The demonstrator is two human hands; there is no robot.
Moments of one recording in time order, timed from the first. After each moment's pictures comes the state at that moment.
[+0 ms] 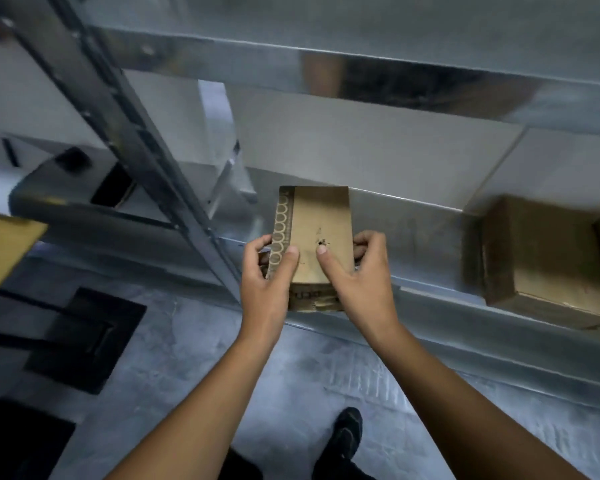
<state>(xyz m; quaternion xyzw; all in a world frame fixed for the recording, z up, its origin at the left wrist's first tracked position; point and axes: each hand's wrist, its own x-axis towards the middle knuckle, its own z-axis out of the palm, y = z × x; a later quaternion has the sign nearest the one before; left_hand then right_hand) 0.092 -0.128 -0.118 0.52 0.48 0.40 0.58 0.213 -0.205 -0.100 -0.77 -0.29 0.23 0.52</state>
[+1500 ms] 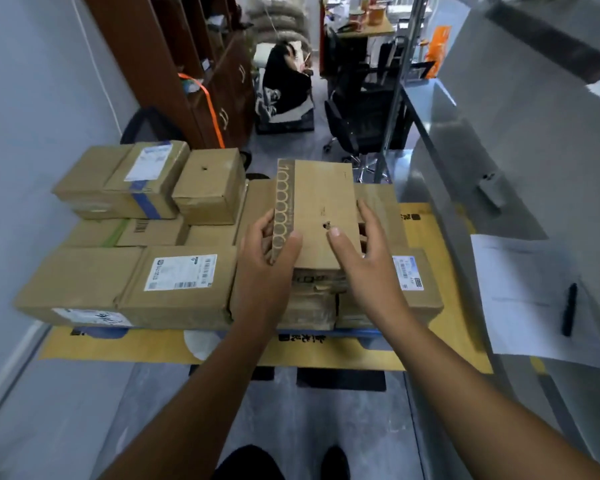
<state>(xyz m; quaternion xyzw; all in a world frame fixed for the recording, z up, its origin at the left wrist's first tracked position) -0.620 0.217 -0.023 0.25 0.71 0.65 0.12 -0.513 0.328 -0.025 -0.31 -0.68 0.58 0.32</state>
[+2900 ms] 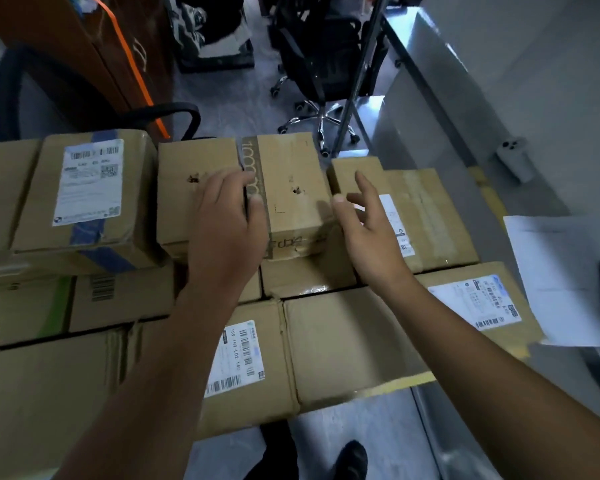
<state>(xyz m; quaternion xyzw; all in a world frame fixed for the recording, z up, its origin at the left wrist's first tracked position) -0.884 0.274 -0.049 0.45 0.80 0.40 0.03 -0.717 0.384 -0.071 -0.47 -0.68 0.49 0.28</state>
